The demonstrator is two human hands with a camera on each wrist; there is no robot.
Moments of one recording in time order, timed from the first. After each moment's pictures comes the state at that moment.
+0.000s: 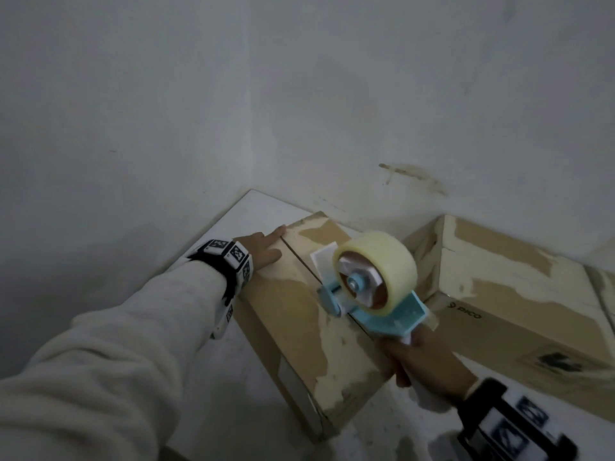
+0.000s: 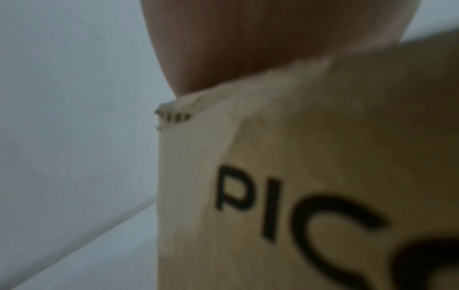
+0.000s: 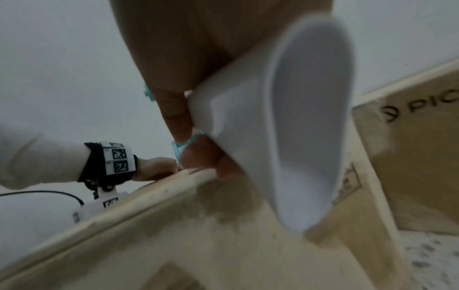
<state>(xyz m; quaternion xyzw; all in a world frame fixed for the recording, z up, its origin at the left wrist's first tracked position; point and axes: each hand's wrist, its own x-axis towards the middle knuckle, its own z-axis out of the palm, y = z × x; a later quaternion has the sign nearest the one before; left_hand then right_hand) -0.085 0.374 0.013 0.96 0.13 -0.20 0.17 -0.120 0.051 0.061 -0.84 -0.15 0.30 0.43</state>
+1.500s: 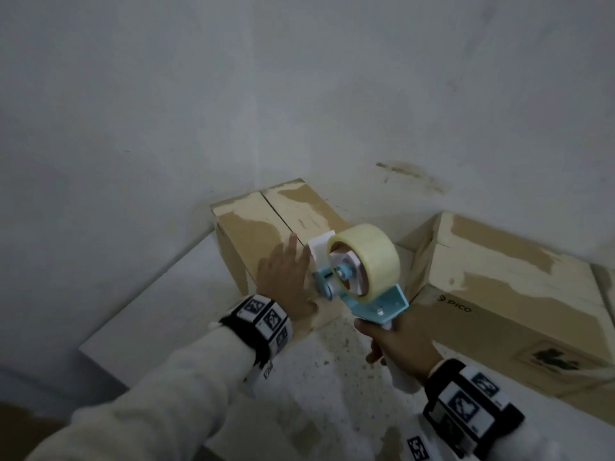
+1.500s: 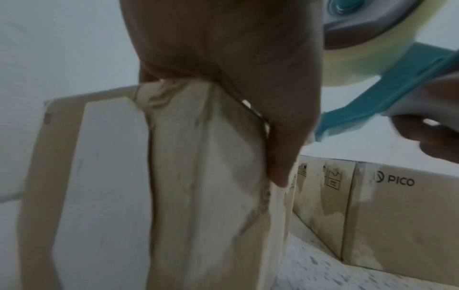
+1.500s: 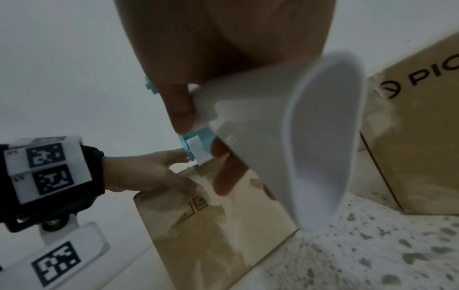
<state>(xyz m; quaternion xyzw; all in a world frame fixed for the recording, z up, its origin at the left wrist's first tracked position) -0.130 0.248 0.006 0.98 0.16 -0.06 0.07 -0.107 0.037 0.036 -0.83 -0.15 0.26 0.47</state>
